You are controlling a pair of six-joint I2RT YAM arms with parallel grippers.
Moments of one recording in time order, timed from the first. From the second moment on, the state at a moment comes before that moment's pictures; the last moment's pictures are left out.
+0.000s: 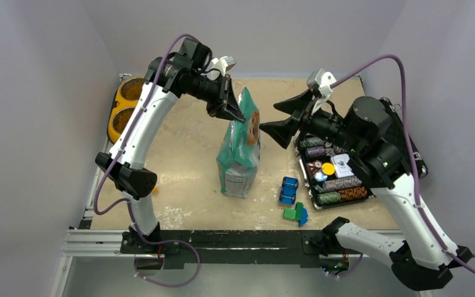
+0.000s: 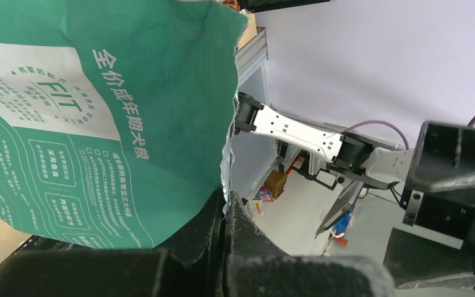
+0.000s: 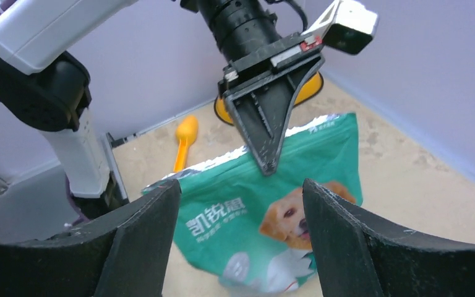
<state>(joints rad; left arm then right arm) -0.49 1.85 2.30 -1.35 0.84 -0.65 0.66 1.00 1.45 -0.49 -0.34 0.11</state>
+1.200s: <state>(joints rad) -0.52 1.61 2.35 -1.19 0.47 -0.78 0.43 1.15 1.55 -0.67 -0.30 0.31</state>
